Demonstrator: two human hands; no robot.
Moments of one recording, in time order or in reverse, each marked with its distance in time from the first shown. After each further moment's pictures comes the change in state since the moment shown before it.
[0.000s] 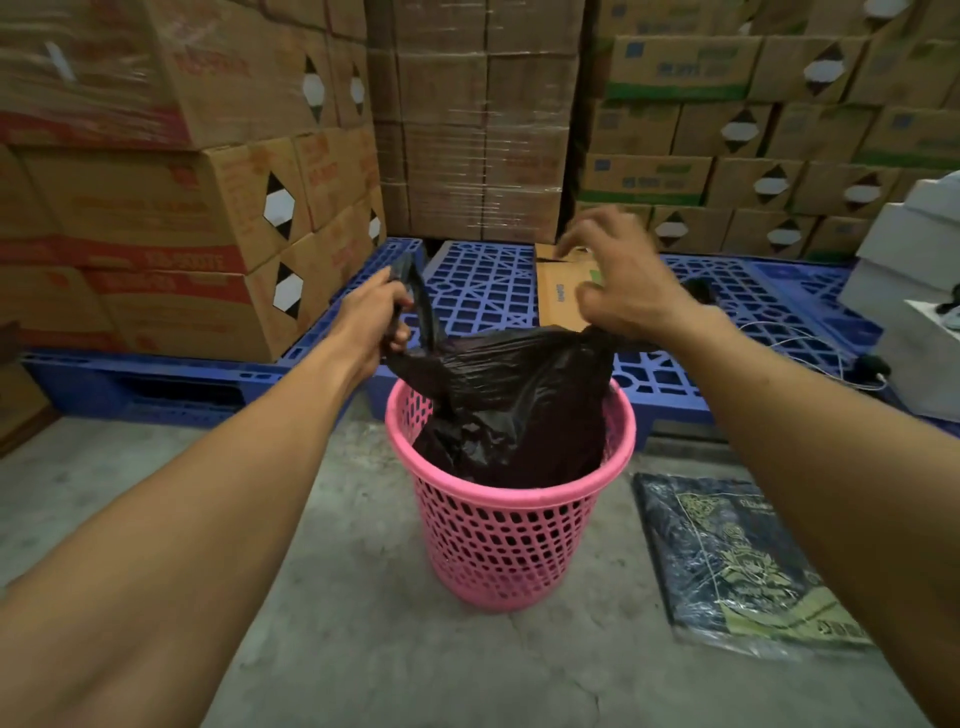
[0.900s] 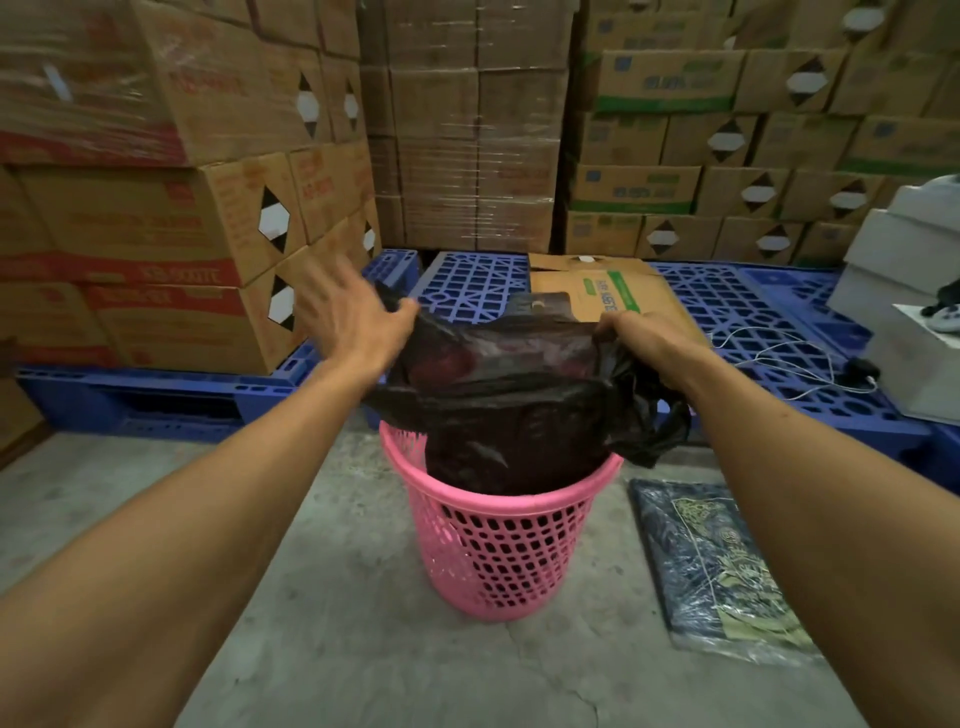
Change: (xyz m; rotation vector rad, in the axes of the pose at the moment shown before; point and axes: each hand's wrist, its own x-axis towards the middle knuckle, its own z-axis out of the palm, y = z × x) left_hand -0.016 0.006 0.008 1.061 0.500 0.313; right_hand -0.030 0.031 0.017 0.558 -0.137 0.859
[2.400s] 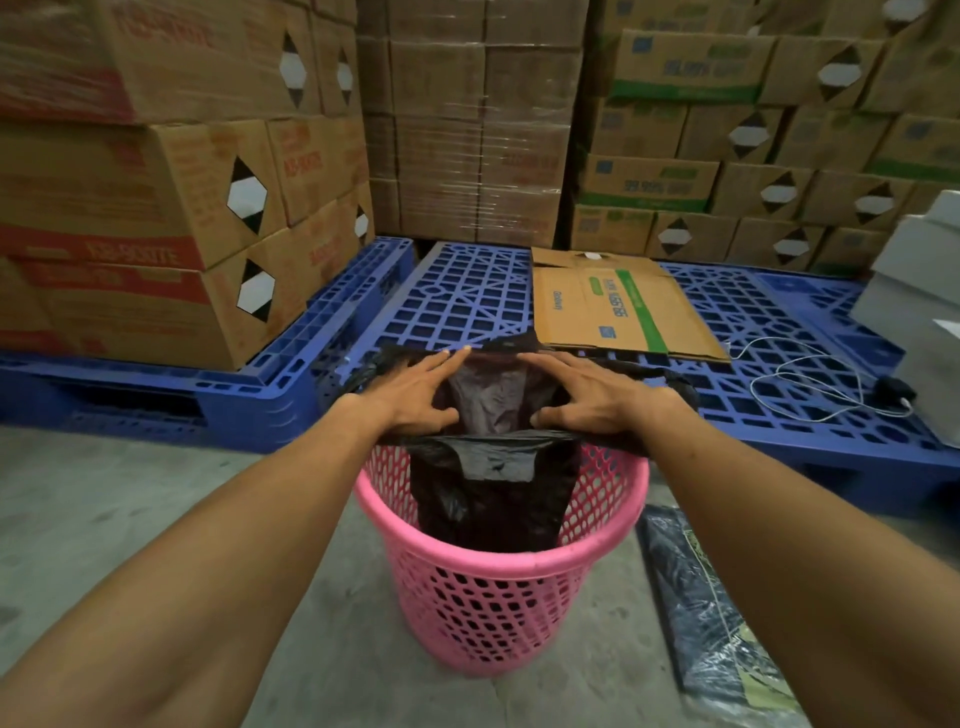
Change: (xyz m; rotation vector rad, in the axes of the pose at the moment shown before) left_hand 0.014 -0.025 0.131 0.182 -0.800 0.615; right_hand 0.102 0.048 0.072 -0.814 -0.402 -0.651
